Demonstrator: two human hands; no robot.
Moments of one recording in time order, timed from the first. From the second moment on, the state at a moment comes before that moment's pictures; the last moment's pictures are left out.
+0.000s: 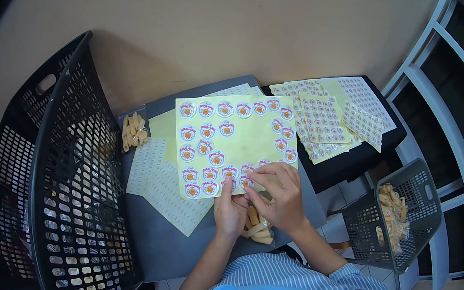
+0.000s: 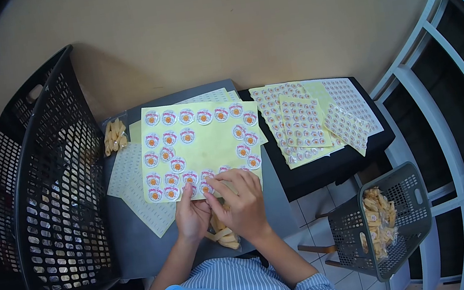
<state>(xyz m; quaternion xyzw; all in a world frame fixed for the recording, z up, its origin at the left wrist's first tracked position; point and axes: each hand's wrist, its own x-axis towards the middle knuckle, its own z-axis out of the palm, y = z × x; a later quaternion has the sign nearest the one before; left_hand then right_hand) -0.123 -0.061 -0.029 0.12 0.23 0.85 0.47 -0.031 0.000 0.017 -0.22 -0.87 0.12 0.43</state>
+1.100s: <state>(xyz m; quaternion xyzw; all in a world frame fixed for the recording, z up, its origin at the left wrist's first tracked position) -0.109 -0.059 -0.021 0.00 0.27 0.87 0.42 -0.045 -0.017 -0.001 -0.27 -0.81 0.19 0.49</state>
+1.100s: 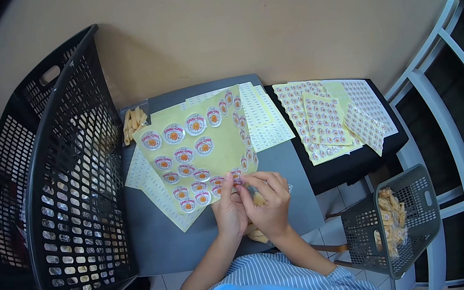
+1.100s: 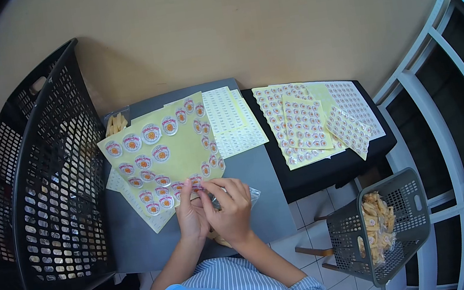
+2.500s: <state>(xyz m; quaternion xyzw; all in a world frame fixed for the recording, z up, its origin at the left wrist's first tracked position) -0.146 -0.045 -0.028 -0.09 0.18 0.86 0.47 -0.019 -0.019 -0.017 -0.21 -0.77 0.32 0.51</state>
